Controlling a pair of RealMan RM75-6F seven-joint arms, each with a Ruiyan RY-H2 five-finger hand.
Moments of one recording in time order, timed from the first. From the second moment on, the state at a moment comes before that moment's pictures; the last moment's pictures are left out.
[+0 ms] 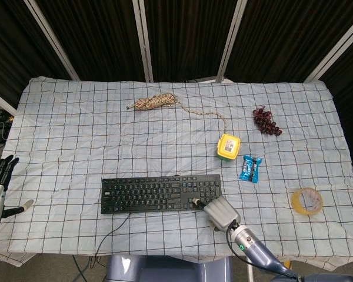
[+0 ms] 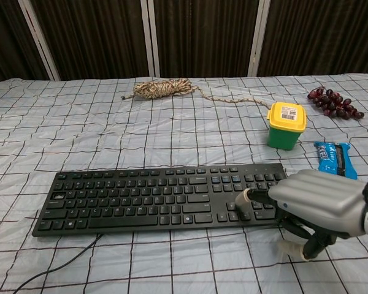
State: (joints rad) left arm -0.09 -1.13 -0.06 -1.63 1.48 1.49 0.01; right arm 0.55 -1.51 -0.02 -1.74 -1.24 0.96 -0.65
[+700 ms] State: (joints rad) left arm -0.09 -1.14 -0.05 -1.62 1.50 1.50 0.02; right arm 0.39 -1.26 -0.06 -1.83 -1.50 1.31 -0.46
